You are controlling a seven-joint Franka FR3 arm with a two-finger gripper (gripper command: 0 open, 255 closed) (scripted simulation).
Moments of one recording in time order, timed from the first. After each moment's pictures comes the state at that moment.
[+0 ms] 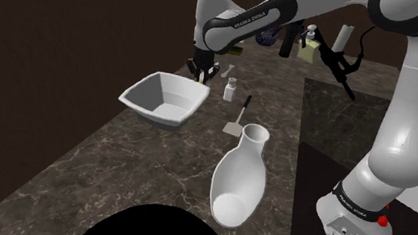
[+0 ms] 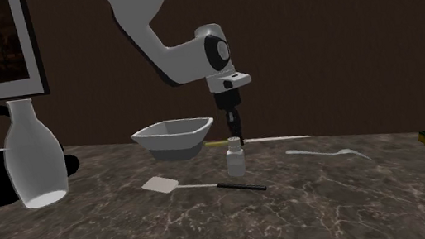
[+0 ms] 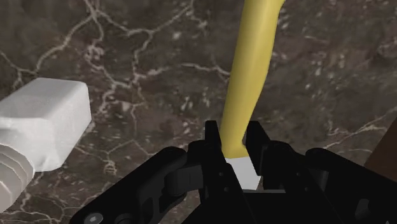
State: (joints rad) arm -0.12 0.32 0.27 -1.83 -0.28 2.25 1.34
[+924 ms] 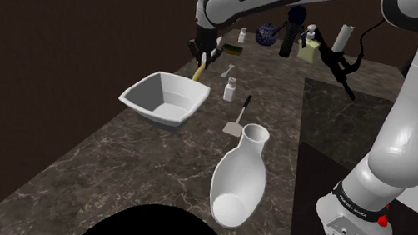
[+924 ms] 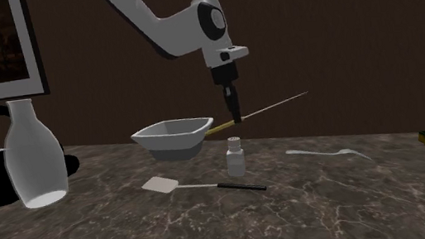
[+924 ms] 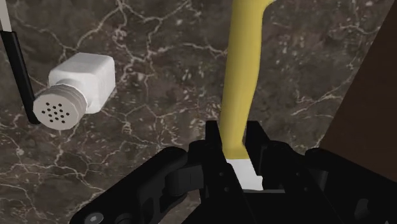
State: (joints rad) arm -0.13 0.25 0.29 -1.74 -0.24 2.09 1.29
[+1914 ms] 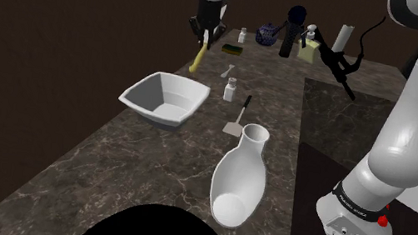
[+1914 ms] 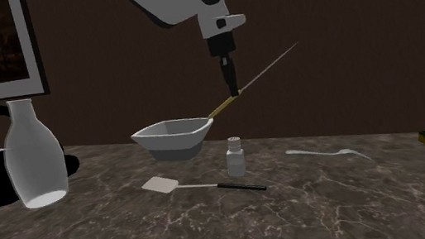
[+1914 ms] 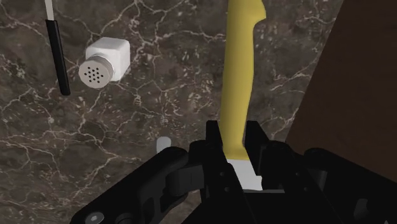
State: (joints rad) arm -0.13 0.22 0.30 -1.57 -0.21 1.90 1.25
